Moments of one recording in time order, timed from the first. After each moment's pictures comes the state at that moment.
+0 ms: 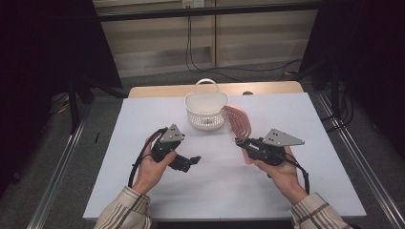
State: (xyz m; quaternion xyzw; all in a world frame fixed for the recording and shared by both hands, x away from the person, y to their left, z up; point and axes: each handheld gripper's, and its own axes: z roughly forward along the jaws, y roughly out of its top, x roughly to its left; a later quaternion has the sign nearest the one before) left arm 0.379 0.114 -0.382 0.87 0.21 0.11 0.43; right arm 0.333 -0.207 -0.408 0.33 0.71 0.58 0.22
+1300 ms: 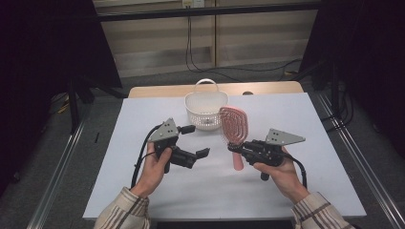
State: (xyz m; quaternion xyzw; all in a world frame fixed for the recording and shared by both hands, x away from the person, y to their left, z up) left arm 0.370 0.106 -0.358 0.78 0.17 0.07 0.59; right arm 0.333 -0.202 -0.405 0.27 0.69 0.66 0.11
